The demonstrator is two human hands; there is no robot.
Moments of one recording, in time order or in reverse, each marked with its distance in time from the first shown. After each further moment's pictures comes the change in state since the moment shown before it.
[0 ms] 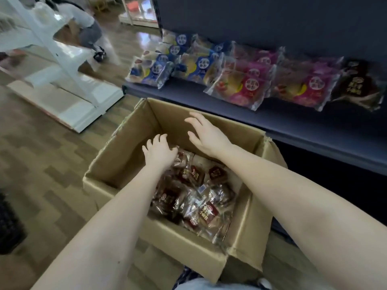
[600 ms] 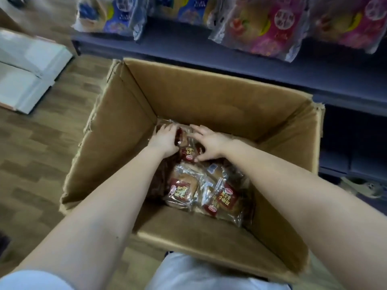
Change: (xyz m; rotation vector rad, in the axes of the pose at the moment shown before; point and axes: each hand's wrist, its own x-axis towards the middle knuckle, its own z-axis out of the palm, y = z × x) left_hand 0.089 -0.050 0.087 0.184 -0.472 0.430; right_hand 0.001 0.050 0.133 -0.078 -0.680 0.279
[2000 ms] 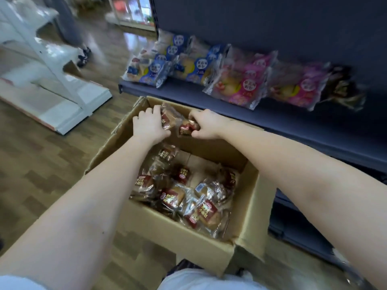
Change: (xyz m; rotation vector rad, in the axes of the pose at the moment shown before) left_hand -0.102 0.060 -0.127 0.050 0.568 -0.261; right_hand -0.101 -0.042 -0.150 -0.165 0.391 -0.133
